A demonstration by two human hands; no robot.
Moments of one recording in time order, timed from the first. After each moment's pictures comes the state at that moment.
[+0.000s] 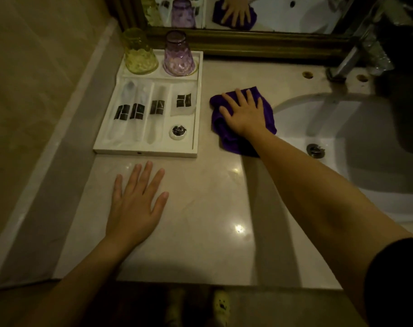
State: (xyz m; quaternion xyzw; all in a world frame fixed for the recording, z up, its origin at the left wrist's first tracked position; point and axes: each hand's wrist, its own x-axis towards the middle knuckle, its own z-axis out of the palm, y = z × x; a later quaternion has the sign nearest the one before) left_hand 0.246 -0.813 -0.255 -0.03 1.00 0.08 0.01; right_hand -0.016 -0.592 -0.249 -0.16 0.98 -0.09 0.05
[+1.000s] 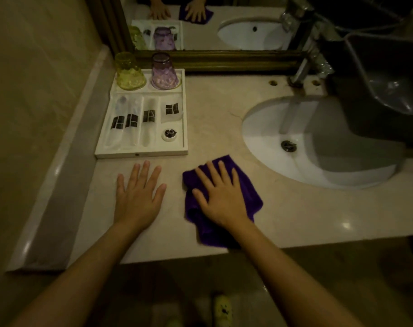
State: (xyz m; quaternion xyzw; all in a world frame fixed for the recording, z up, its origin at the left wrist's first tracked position) left_hand 0.242 -0.816 -0.260 -0.02 1.00 0.09 0.00; right_hand 0.227 -0.607 -0.251 -0.15 0.98 -0.12 0.04
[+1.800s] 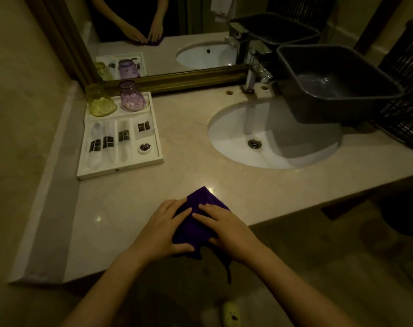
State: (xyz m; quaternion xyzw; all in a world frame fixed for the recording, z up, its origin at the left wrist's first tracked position) left_hand 0.301 -0.757 -0.227 0.29 0.94 0.14 0.11; right_hand 0.327 -0.553 -0.228 -0.23 0.95 -0.17 0.09
